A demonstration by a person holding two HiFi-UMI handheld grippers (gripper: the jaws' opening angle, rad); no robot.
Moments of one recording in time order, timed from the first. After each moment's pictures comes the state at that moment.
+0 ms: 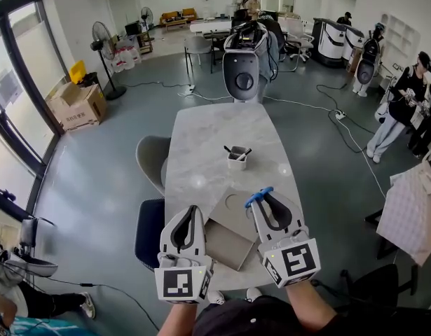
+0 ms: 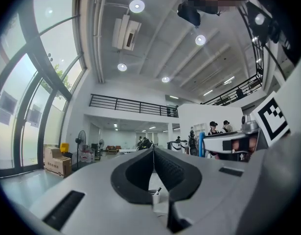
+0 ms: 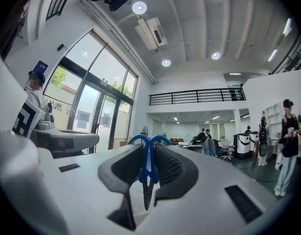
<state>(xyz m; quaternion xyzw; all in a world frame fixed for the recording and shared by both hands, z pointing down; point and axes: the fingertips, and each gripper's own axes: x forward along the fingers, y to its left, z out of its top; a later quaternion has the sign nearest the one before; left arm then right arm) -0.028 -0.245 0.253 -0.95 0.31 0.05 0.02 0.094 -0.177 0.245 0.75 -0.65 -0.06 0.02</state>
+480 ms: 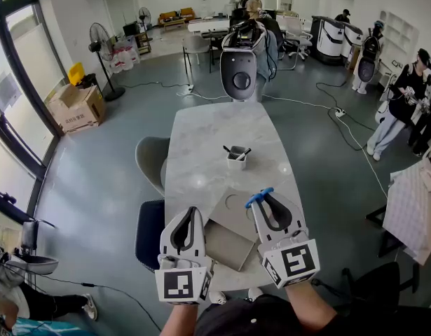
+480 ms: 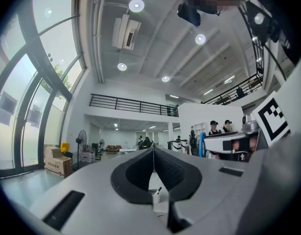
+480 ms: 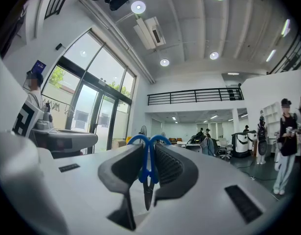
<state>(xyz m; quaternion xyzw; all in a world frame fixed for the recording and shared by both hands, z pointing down) -0.025 -0.246 0.255 -0.95 0.31 0.05 0.02 0.100 -0.177 0.248 0.76 -0.65 -0.06 0.02</state>
